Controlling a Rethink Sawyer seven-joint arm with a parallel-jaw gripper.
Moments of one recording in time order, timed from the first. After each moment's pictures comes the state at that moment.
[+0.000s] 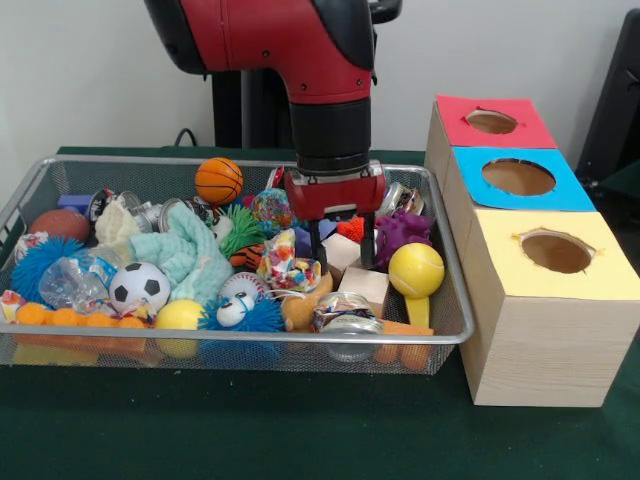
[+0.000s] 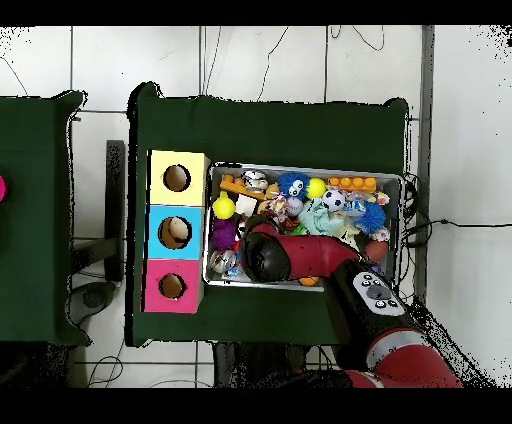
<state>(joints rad) -0.47 -0.50 0.24 1.80 -0.40 0.05 1.57</state>
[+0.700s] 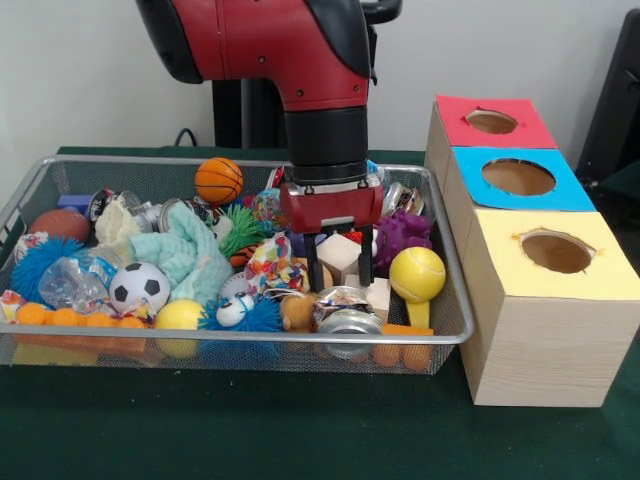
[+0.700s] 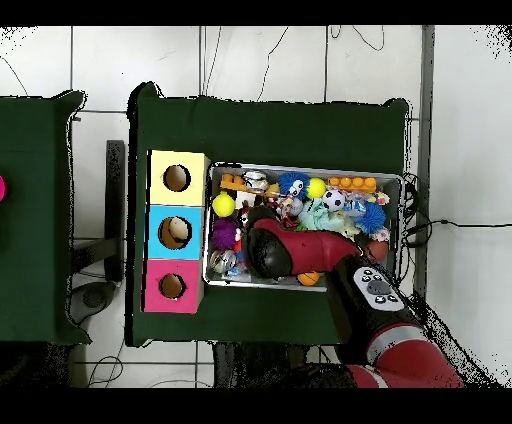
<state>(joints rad) -0.47 -0.49 0.24 1.76 -0.44 -0.03 1.57</state>
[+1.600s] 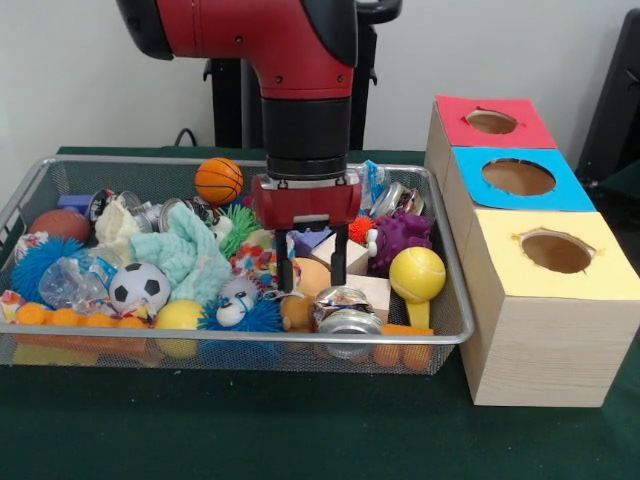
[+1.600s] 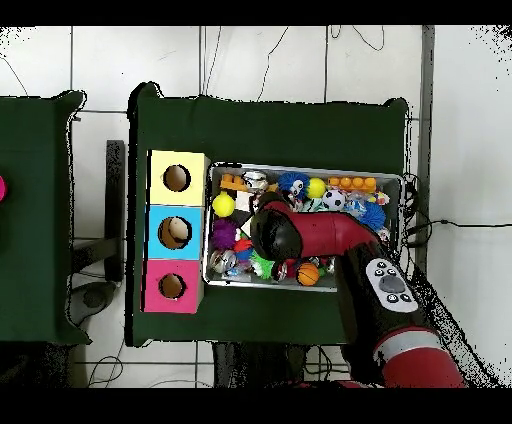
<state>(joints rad) -0.47 -0.54 0.24 1.66 -0.43 0.15 1.57</state>
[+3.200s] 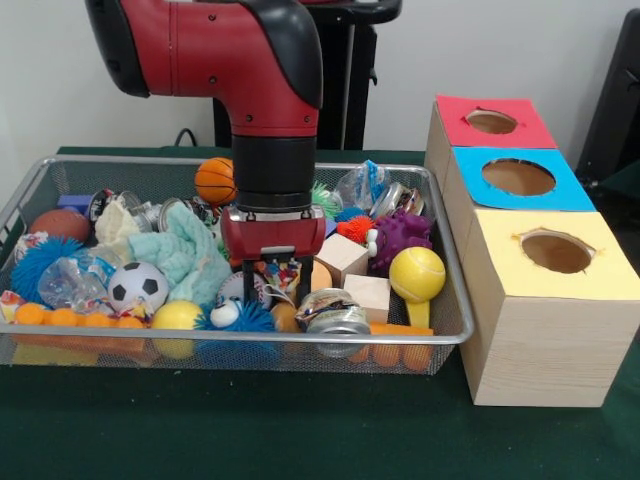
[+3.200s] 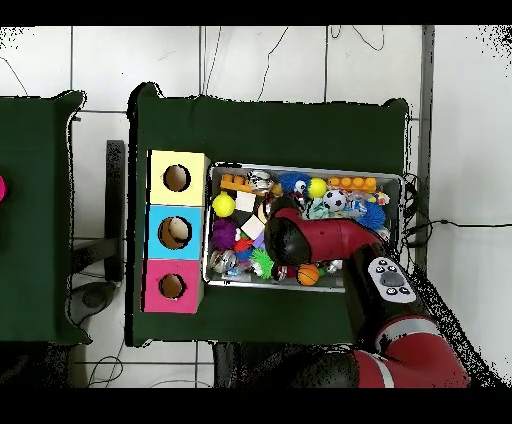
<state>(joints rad) -0.48 -0.43 0.18 1.61 -0.53 0.01 1.57</state>
